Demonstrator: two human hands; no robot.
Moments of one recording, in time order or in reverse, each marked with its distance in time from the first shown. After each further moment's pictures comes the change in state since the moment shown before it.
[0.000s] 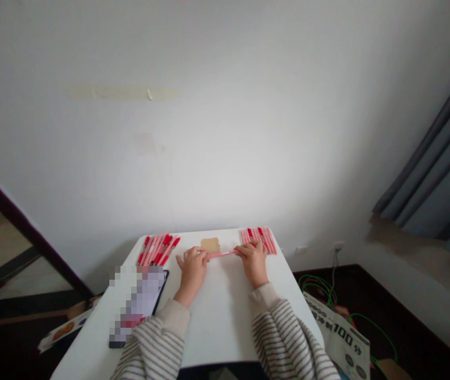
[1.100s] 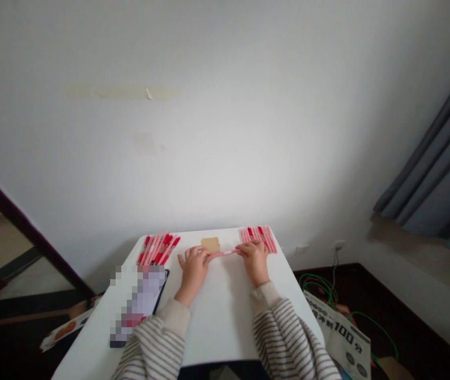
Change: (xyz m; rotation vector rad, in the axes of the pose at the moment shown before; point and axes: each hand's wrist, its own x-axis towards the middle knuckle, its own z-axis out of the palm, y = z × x) left_hand -0.002 0.001 -0.001 -0.020 0.003 0.030; right_hand 0.001 0.007 0.004 0.006 -0.007 0.066
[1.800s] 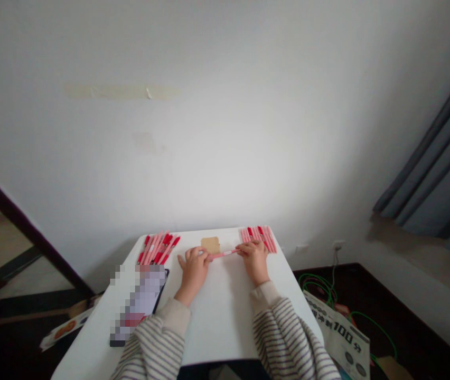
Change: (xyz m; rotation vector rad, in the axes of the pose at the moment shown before) left_hand -0.002 -0.002 0.004 0.025 -0.038 -0.001; right_hand 0.001 0.001 -0.001 0.009 -0.024 0.021
